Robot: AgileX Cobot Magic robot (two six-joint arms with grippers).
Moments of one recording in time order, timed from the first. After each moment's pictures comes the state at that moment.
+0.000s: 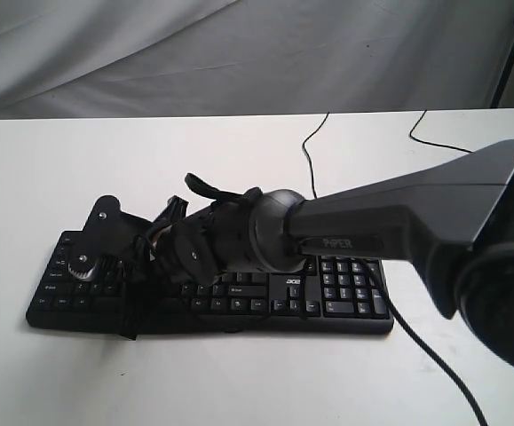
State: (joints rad) left arm 0.13 0.00 -0.01 0.03 0.19 0.09; right arm 0.62 2.26 -1.49 0.19 0.14 -0.69
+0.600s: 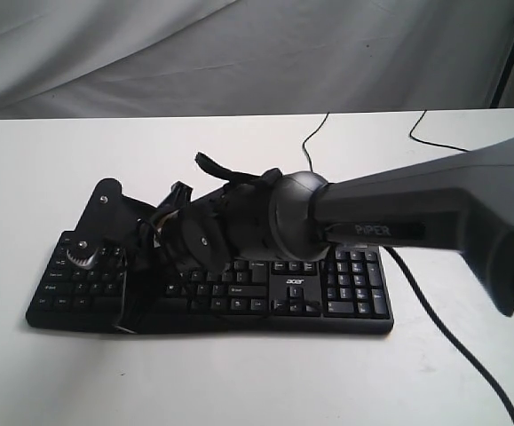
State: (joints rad) left arm 0.13 0.00 -0.01 0.03 0.19 0.09; right arm 0.61 2.18 -1.44 0.19 0.16 -0.68
